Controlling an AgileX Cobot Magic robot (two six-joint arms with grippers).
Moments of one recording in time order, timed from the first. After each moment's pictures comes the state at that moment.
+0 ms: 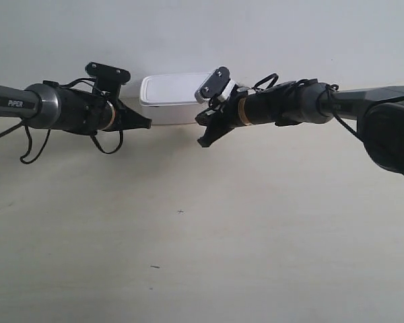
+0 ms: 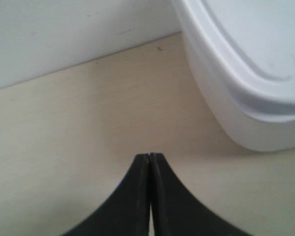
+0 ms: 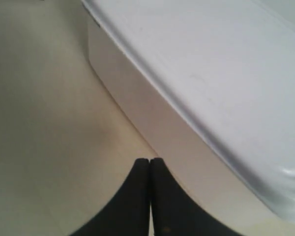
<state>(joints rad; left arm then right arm) -0.19 2.44 -1.69 1.63 0.23 -1.59 0.29 2.61 -2.00 -1.74 -0.47 1.21</state>
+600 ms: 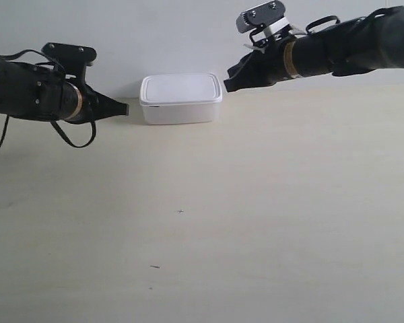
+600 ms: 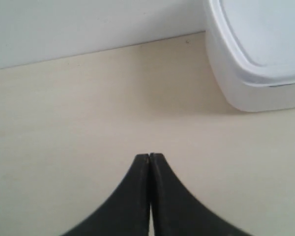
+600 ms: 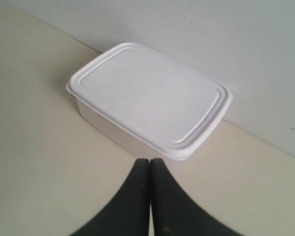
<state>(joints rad) -0.19 2.07 -1.32 1.50 0.25 -1.59 0.23 2.13 -1.57 -1.74 -0.42 1.49</state>
